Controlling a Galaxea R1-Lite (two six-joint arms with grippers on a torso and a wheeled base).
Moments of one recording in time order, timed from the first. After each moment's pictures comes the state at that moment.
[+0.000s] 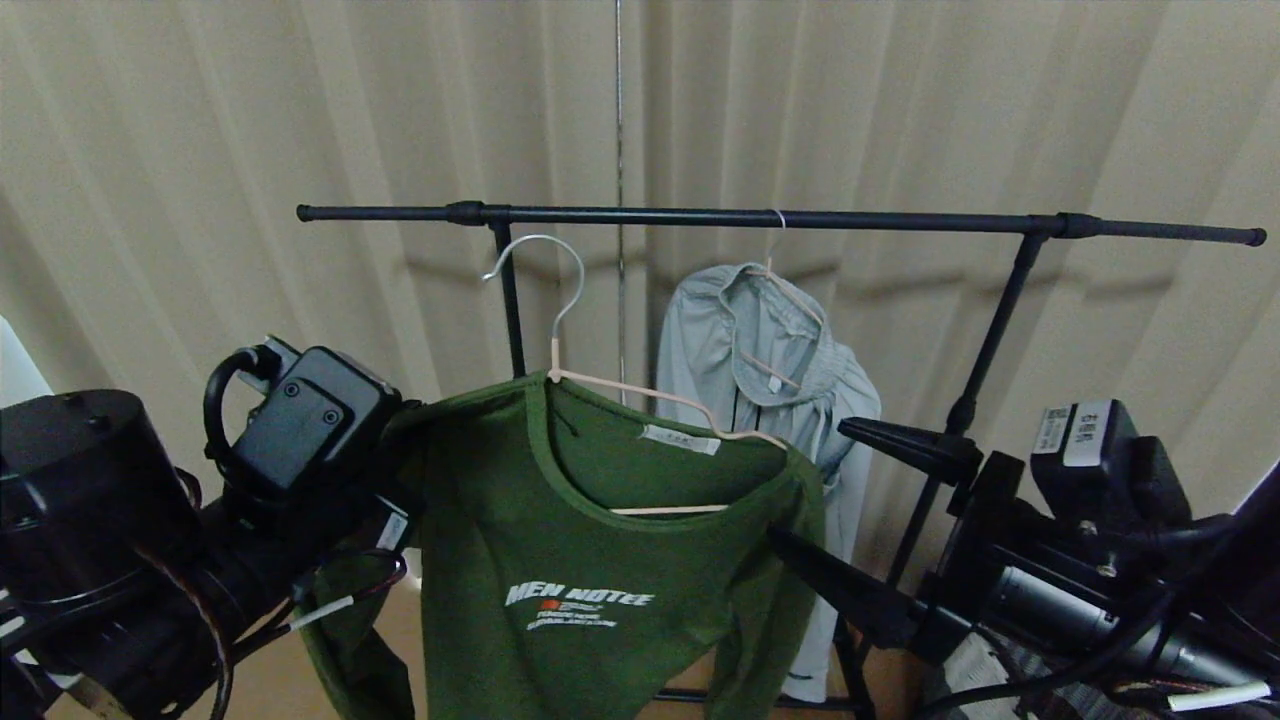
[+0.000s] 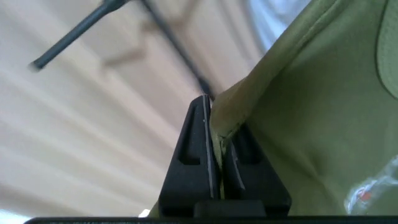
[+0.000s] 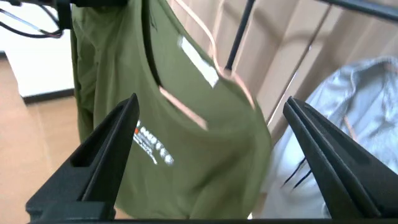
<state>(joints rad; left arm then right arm) -0.52 1.47 -0.39 -0.98 0.25 0.55 0.70 1.55 -0.31 -1.23 0.15 -0.15</state>
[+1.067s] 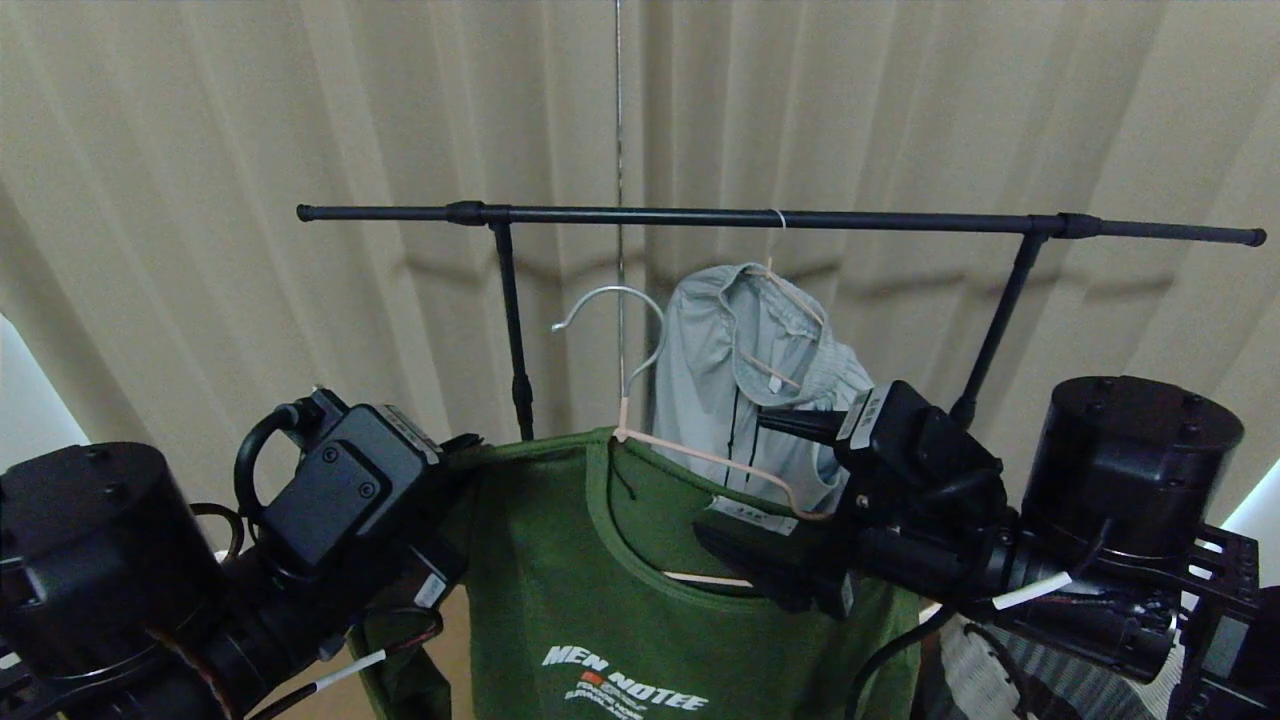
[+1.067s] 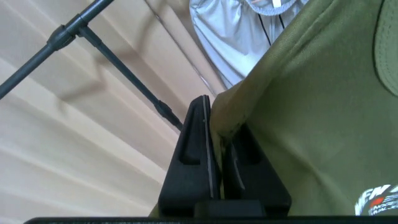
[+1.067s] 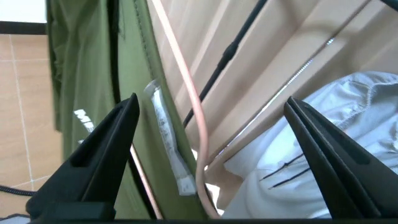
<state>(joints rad) -0.64 1.48 -0.34 -1.06 0.20 0.56 0.72 1.66 -0.57 -0.90 0.15 -0.34</state>
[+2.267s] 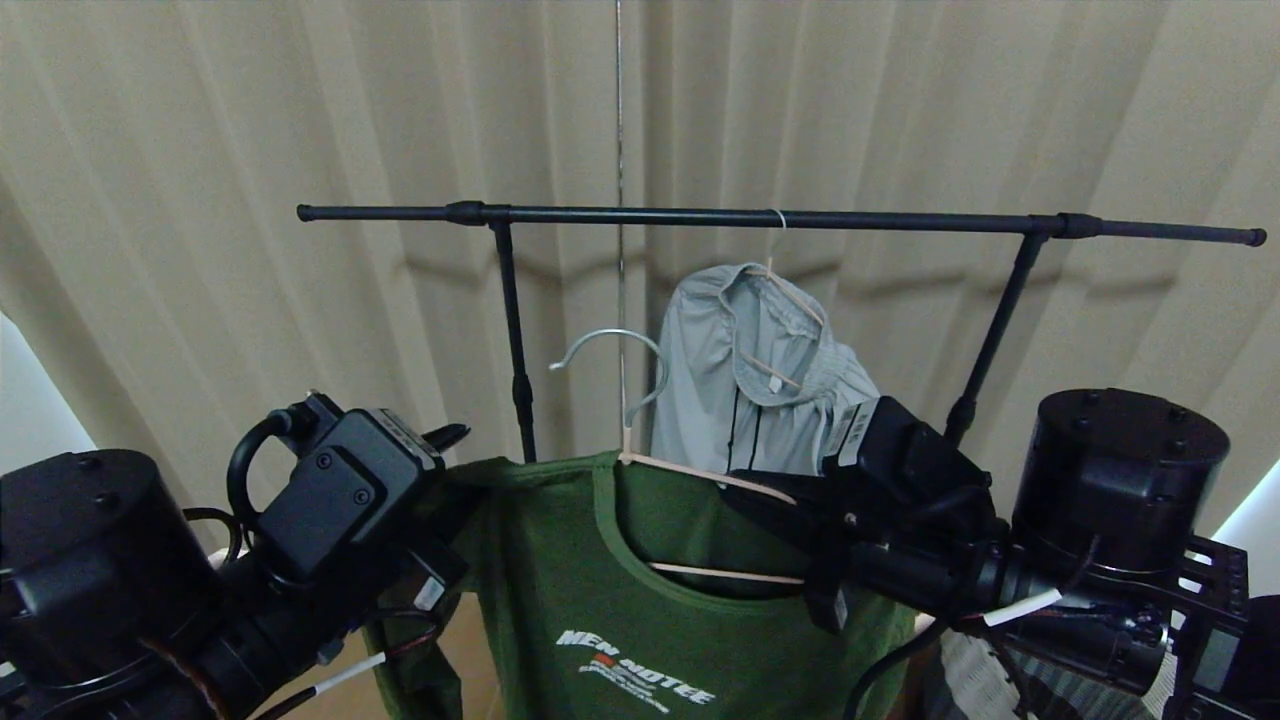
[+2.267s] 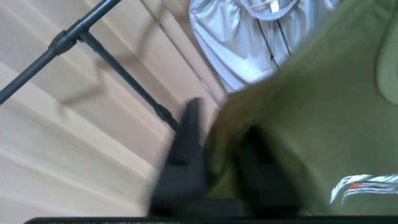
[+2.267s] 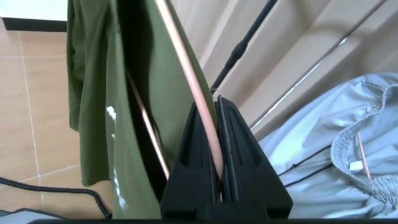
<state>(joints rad) -0.64 1.48 -0.32 -1.10 0.20 0.57 0.74 1.66 -0.56 -0.91 0.14 -0.34</state>
